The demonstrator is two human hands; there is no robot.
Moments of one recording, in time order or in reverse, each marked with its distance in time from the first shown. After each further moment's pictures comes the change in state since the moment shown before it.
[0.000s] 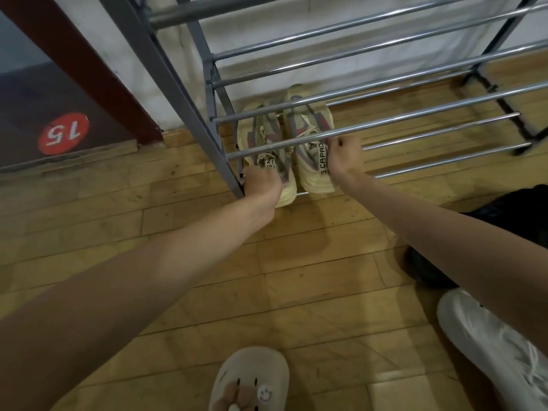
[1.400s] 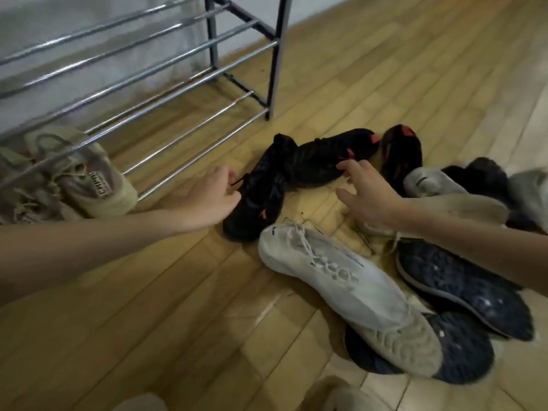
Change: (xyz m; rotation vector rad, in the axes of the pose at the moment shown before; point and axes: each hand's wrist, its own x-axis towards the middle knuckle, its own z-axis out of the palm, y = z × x) left_hand -0.117 0.004 0.153 0.750 -0.739 1.016; right_hand -0.197 0.138 -0.315 -0.719 0.139 0.137
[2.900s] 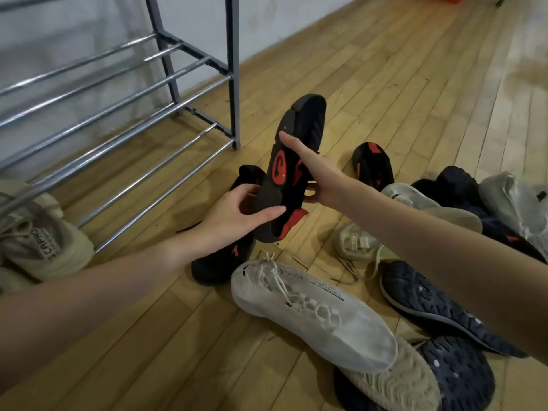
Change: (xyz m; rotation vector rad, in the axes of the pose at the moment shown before) left_hand 0.034 0.071 0.027 -0.514 -0.173 0.073; right_hand 0.076 -0.018 -0.024 1.223 -0.035 0.489
